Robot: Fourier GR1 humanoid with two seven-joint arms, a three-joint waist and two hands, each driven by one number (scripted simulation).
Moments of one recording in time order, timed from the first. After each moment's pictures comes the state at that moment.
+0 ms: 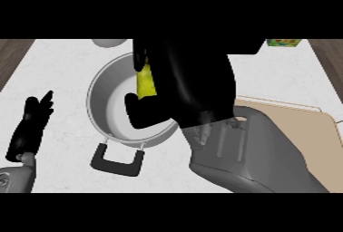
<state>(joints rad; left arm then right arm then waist) -0.13 0.34 0.10 -1.40 -0.13 0.09 0.37 -1.03 -0.04 0.40 -1.67 0.77 0.24 0.94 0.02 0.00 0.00</state>
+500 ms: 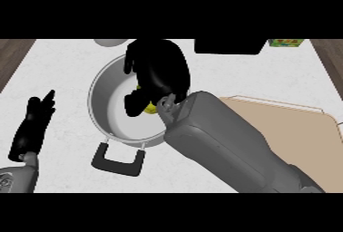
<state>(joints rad) -0.13 0.33 0.10 -1.41 -0.15 0.09 0.37 -1.05 0.00 0.49 -1.33 0.60 0.03 0.90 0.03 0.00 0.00</state>
